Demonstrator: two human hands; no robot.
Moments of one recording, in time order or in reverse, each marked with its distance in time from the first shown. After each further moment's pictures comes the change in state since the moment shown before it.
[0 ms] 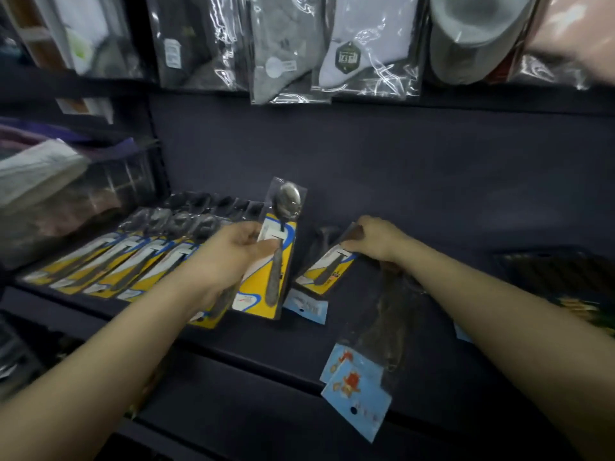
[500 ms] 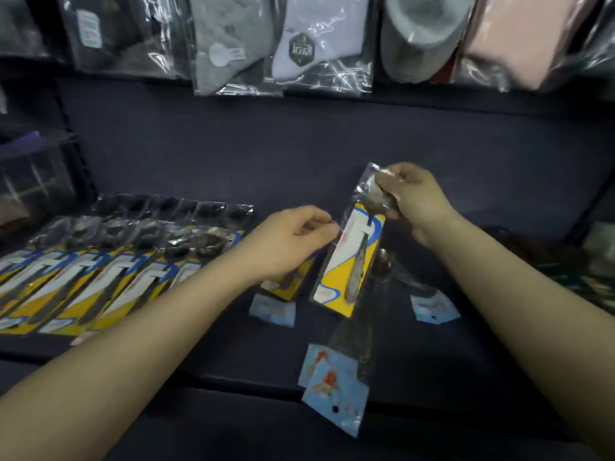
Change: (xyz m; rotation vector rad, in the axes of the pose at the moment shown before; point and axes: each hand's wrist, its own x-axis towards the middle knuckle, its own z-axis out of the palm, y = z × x) left_hand 0.040 0.027 0.068 0.312 -0.231 0.338; right_hand -0.066 0.020 -0.069 0.940 0.513 0.006
